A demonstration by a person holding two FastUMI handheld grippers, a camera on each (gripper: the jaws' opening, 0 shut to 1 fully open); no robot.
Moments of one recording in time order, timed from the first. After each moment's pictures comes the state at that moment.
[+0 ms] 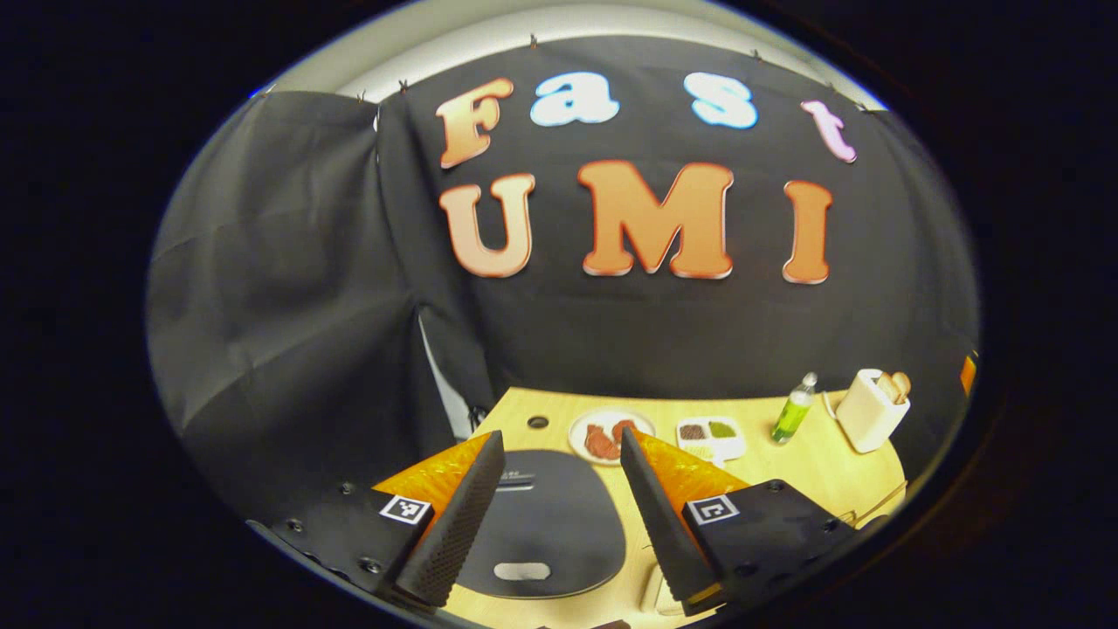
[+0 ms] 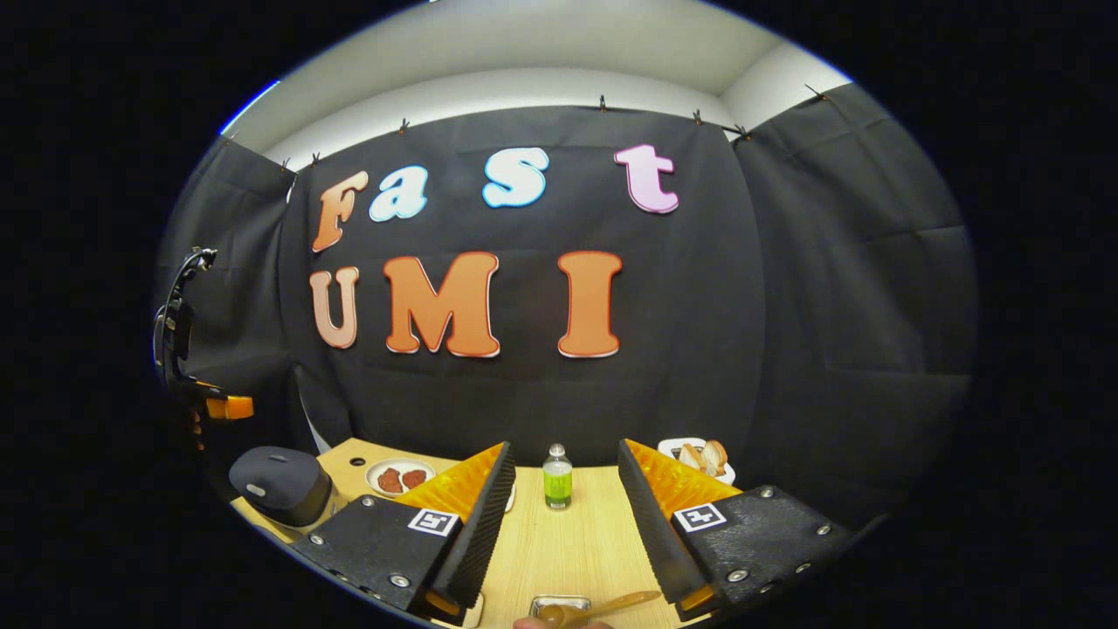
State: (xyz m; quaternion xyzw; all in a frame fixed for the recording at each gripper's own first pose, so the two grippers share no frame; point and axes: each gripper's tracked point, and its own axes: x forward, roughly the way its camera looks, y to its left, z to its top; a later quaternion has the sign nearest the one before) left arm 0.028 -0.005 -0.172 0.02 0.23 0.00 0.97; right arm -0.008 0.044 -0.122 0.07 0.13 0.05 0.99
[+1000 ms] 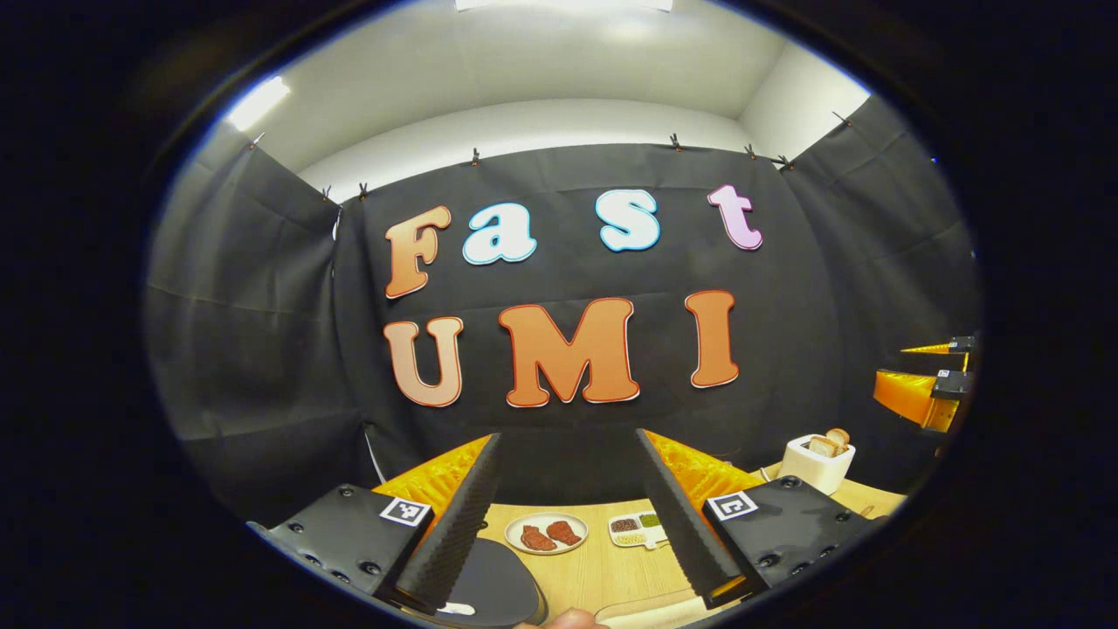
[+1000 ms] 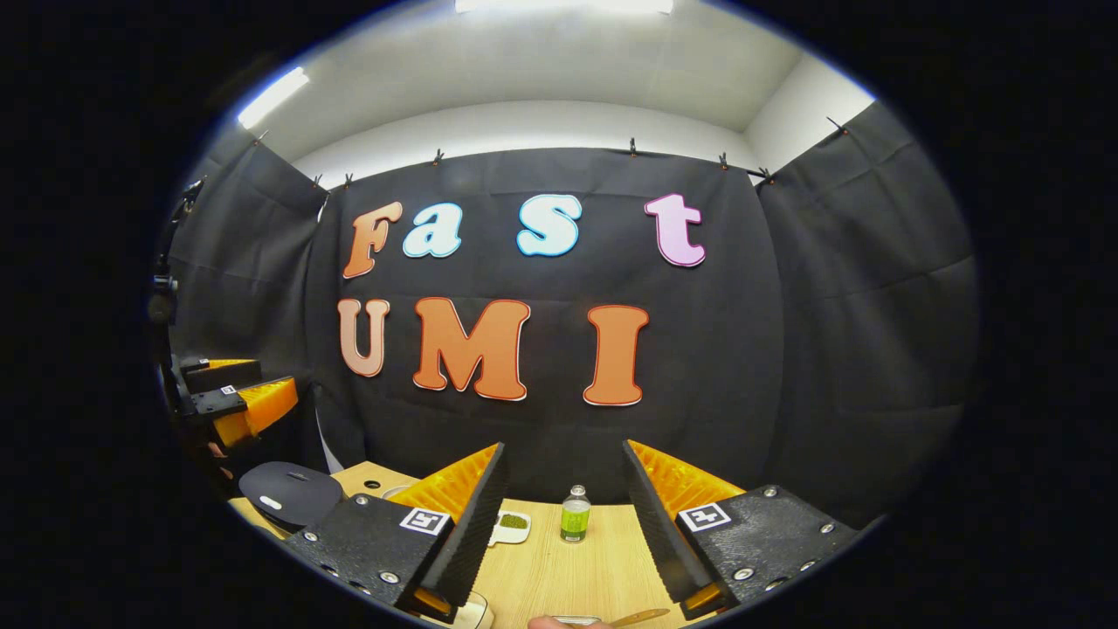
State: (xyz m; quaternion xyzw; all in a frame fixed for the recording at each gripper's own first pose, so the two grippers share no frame) left arm 0.000 -0.095 -0.085 0.02 0.04 -0.08 1.00; right arm -0.016 0.063 -0.081 0.05 0.08 0.07 0.99
